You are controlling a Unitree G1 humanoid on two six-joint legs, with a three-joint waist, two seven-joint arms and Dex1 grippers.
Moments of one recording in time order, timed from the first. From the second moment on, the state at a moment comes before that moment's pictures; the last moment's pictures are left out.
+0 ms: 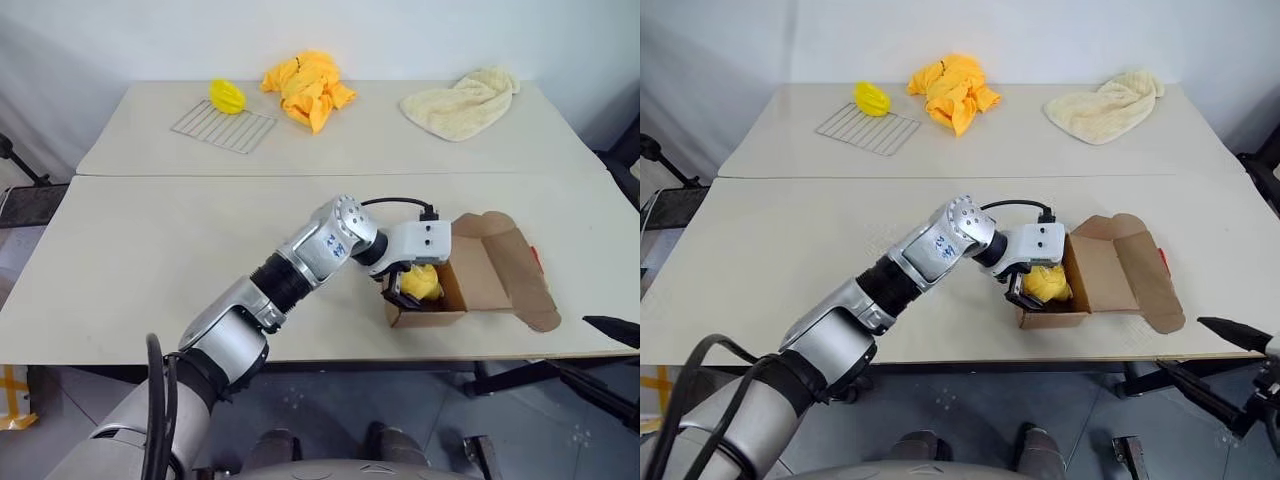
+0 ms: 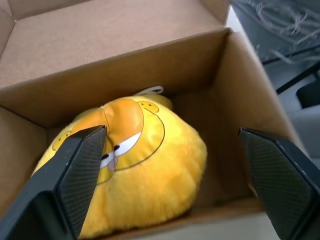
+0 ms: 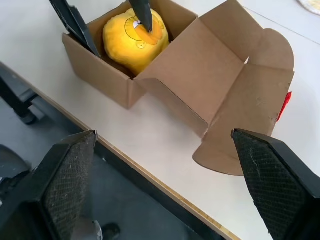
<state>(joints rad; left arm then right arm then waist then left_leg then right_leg) -1.20 0.06 -0.64 0.55 0.12 0.40 -1.06 0.58 -0.69 -0.98 -0.62 0.62 0.50 1.09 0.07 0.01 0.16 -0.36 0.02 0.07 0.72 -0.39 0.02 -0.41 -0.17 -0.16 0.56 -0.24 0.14</state>
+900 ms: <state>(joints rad) -1.24 0.02 -0.55 0.60 0.23 0.36 -1.05 0.59 -0.70 -0.98 -0.61 0.65 0.43 1.04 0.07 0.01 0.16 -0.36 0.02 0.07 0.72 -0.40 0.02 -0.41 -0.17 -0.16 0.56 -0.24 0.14</state>
